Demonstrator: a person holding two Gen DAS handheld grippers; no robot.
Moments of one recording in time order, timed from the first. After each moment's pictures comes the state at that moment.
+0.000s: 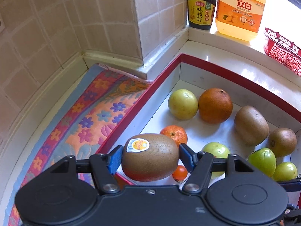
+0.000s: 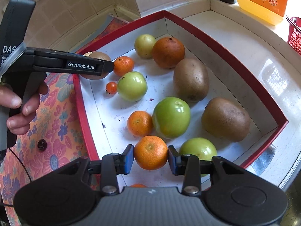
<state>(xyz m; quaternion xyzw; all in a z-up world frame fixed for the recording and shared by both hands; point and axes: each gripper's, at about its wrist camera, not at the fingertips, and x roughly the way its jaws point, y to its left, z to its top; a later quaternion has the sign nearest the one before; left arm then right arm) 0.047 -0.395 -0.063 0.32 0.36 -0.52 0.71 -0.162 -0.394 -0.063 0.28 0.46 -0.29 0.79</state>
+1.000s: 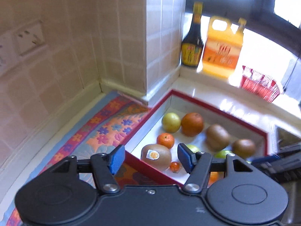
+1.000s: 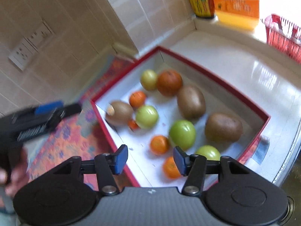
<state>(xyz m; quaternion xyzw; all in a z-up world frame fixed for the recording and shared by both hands) 0.030 -0.287 0.034 0.22 0.30 -0.56 0.74 -0.181 -0.377 0.006 0.35 0.35 -0.32 0.81</state>
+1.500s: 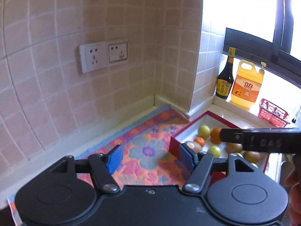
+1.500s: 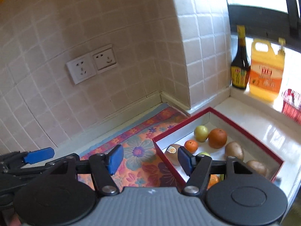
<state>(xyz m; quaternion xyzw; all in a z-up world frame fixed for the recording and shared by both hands) 0.031 -0.136 0.083 0.13 0.27 -0.47 0.83 -0.112 -0.247 0.086 0.19 0.25 -0.34 0.89</state>
